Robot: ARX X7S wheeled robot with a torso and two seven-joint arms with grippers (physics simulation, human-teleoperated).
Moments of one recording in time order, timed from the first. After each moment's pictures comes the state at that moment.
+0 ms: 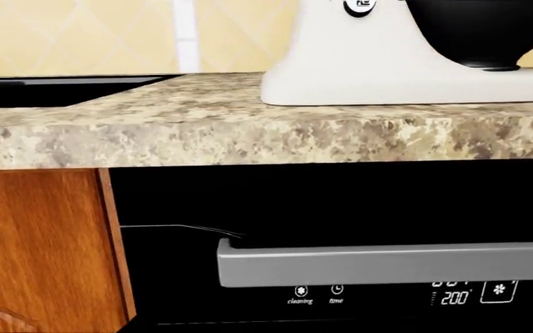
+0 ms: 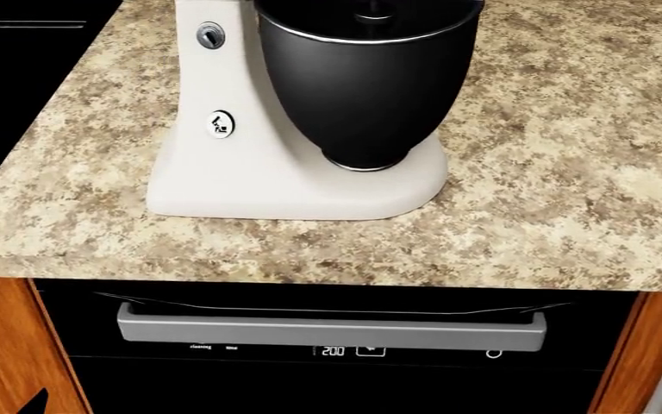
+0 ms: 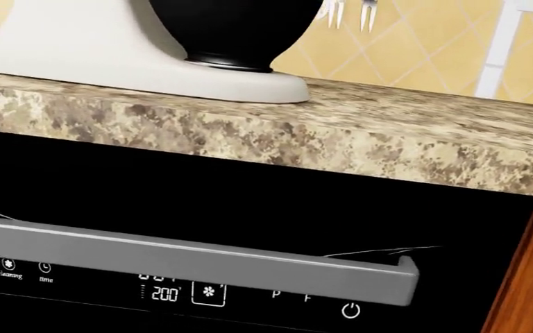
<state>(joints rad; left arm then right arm) 0.00 -0.09 0.12 -0.01 -0.08 0.03 -0.10 0.02 0.11 -0.14 0.04 0.00 -0.04 0.10</state>
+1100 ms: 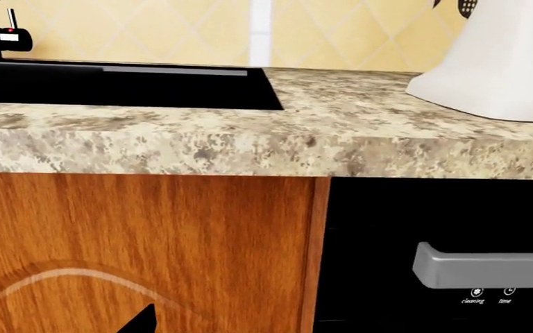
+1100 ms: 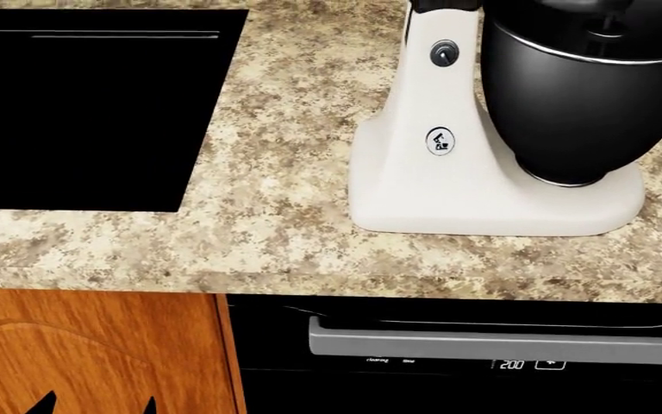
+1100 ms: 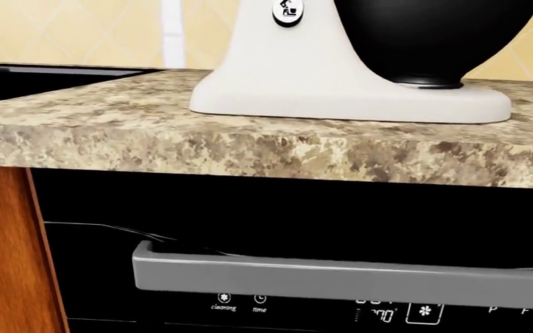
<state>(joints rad) 0.00 -0.15 0.16 0.02 -0.19 -0.02 -0.11 0.02 0.13 -0.17 0.05 0.11 -0.04 0.13</state>
